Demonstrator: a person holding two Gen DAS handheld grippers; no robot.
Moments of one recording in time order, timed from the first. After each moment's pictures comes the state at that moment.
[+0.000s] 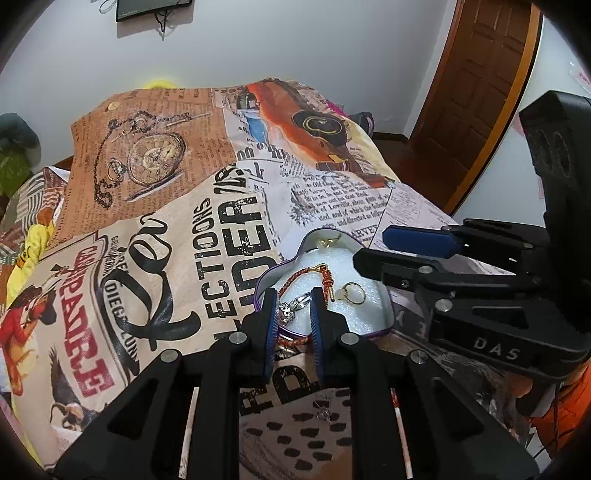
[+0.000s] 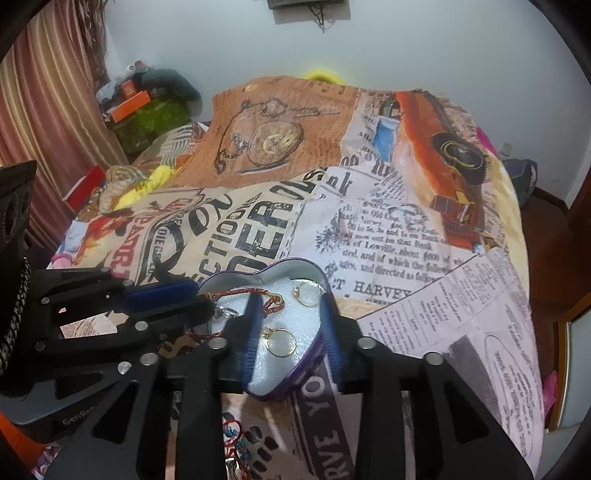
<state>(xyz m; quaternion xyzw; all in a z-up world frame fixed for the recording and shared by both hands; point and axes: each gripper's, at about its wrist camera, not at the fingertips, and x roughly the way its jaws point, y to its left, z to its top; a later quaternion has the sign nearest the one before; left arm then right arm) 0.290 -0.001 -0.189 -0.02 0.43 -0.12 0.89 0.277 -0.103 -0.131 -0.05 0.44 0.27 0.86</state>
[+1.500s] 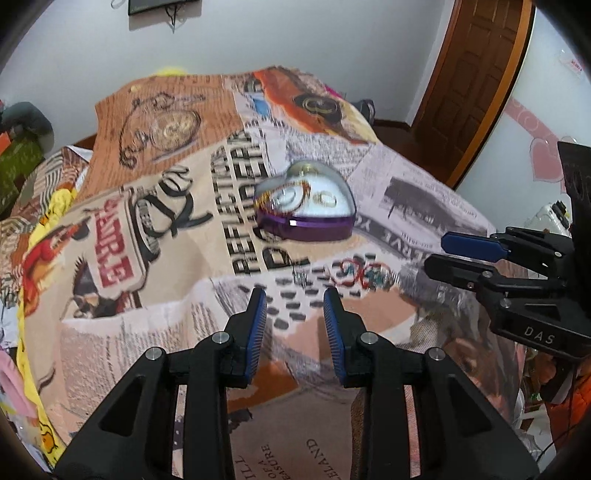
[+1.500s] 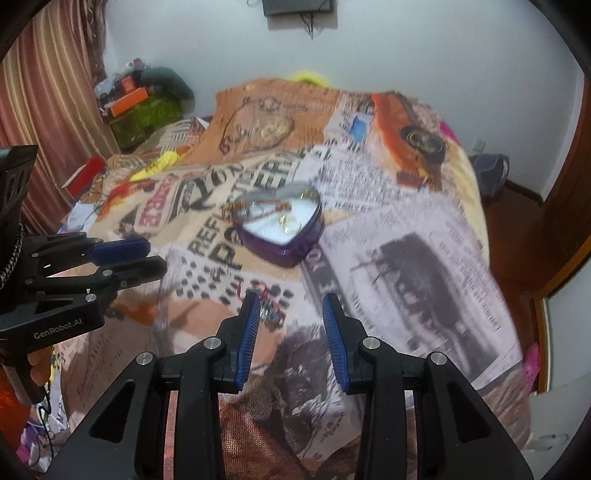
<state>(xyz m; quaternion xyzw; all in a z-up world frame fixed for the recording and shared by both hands) 0.190 0.000 -0.187 -0.01 0.46 -0.11 0.88 0.173 -0.137 -0.120 -0.06 0.44 0.24 0.86</state>
